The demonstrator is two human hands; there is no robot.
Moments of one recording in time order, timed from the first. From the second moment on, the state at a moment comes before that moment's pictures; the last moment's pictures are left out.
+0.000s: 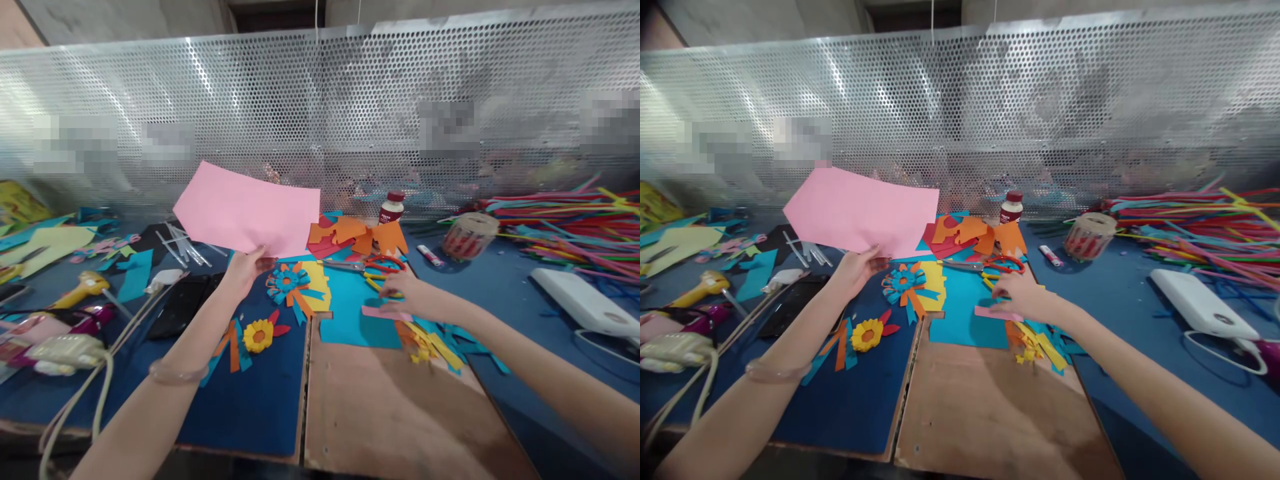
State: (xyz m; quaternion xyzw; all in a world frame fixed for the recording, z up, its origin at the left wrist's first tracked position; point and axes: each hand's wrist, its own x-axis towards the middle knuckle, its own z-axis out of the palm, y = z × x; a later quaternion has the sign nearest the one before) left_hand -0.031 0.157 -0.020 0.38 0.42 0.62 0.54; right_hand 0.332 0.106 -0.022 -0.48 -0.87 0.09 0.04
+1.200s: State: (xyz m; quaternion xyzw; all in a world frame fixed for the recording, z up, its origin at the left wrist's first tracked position) left_hand -0.050 0.163 -0.017 0.40 0.43 0.60 0.54; right_hand 0.275 -0.029 -0.070 -0.27 -0.95 -0.06 0.13
